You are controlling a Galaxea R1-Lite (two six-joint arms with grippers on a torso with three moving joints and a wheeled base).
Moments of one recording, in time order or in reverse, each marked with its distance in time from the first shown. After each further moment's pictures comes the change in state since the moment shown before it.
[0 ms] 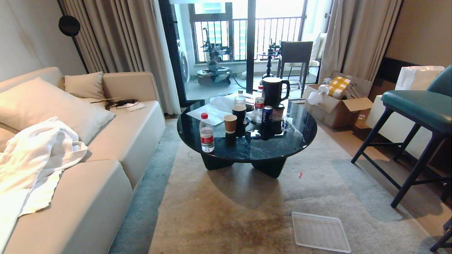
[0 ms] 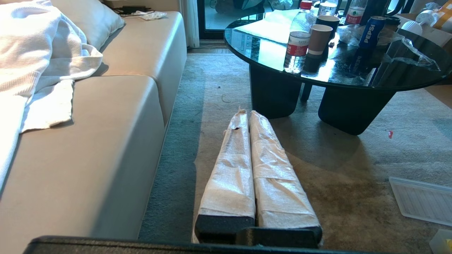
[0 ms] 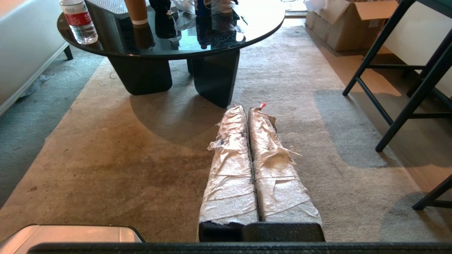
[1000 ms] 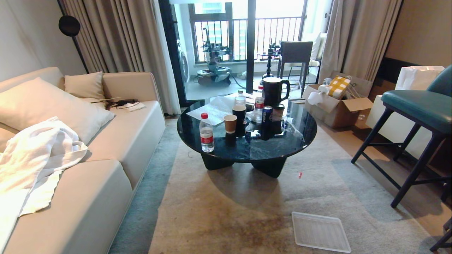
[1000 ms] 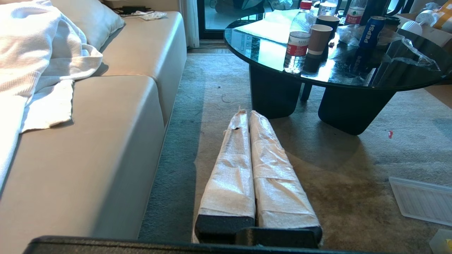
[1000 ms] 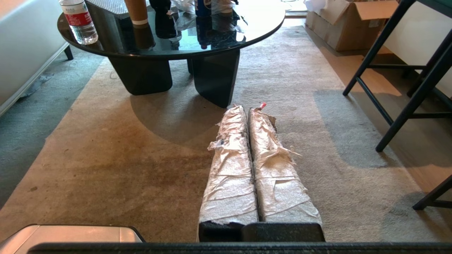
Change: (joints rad) left arm 0.000 0.000 0.000 0.000 0.000 0.000; right arm 0.000 0.000 0.000 0.000 0.001 0.001
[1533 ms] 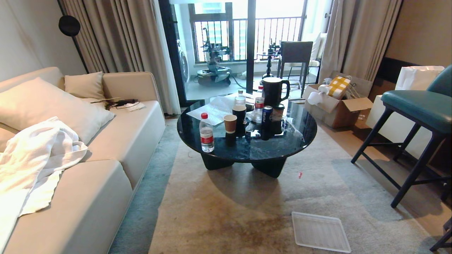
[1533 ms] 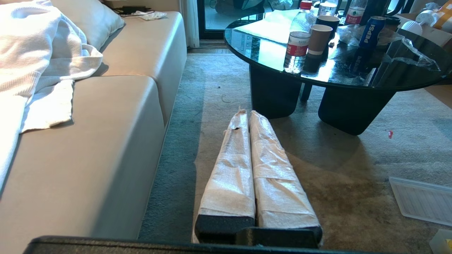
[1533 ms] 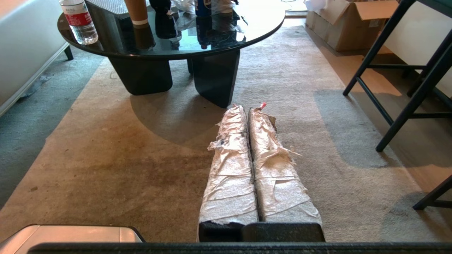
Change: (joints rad) left arm 0.000 0.000 0.000 0.000 0.000 0.000; right arm 0.000 0.000 0.000 0.000 0.000 0.001
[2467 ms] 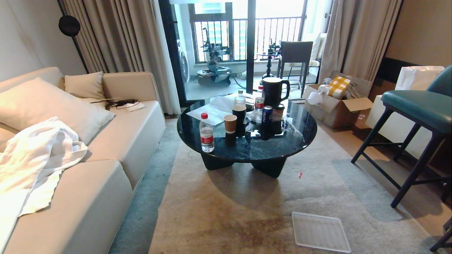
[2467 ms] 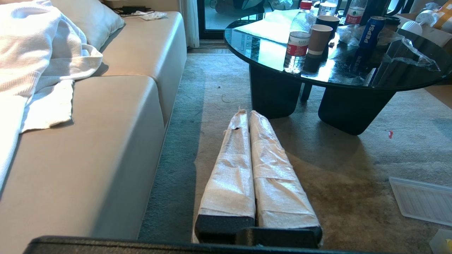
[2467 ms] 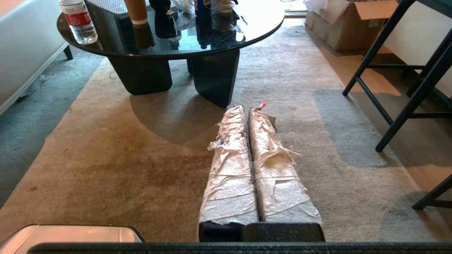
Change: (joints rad) left arm 0.000 0.000 0.000 0.000 0.000 0.000; right arm 0.000 0.000 0.001 -0.001 -0.003 -0.002
